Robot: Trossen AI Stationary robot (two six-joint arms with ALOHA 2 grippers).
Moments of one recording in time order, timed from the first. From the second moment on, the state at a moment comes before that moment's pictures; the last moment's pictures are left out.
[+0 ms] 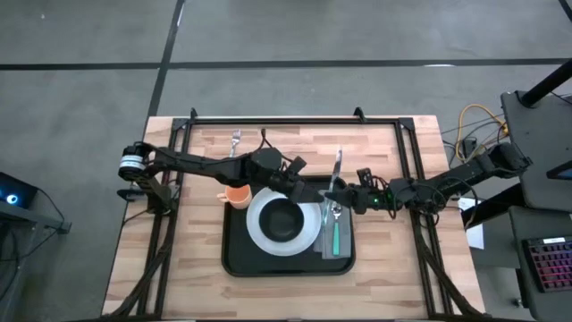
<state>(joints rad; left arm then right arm) 0.03 1.68 1.21 0.33 0.36 -1.03 0.27 1.09 0.44 0.67 0.37 1.13</state>
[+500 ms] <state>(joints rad) 0.01 1.68 1.20 0.33 0.30 -1.03 0.21 1.11 0.51 0.67 0.34 1.08</state>
